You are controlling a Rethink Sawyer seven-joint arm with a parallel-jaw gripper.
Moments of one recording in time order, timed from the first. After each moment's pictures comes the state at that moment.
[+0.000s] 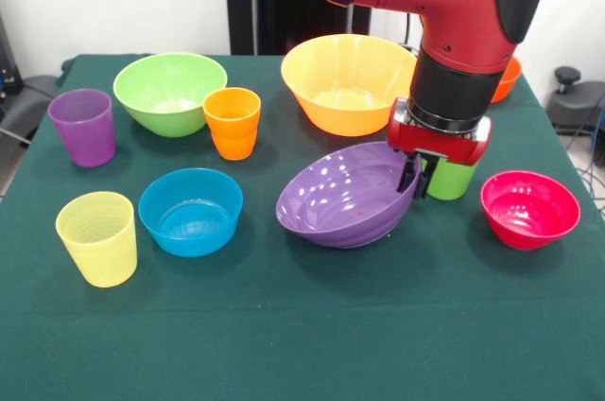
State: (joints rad) arm 0.06 -0.36 -0.15 1.38 0.07 0.55 1.95
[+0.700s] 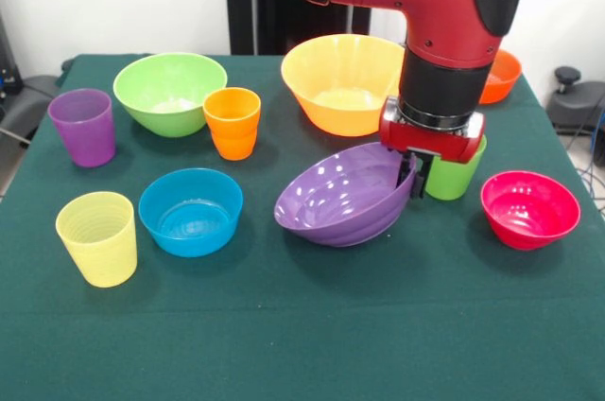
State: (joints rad) arm -0.01 -0.40 -0.08 1.43 0.07 0.53 1.95
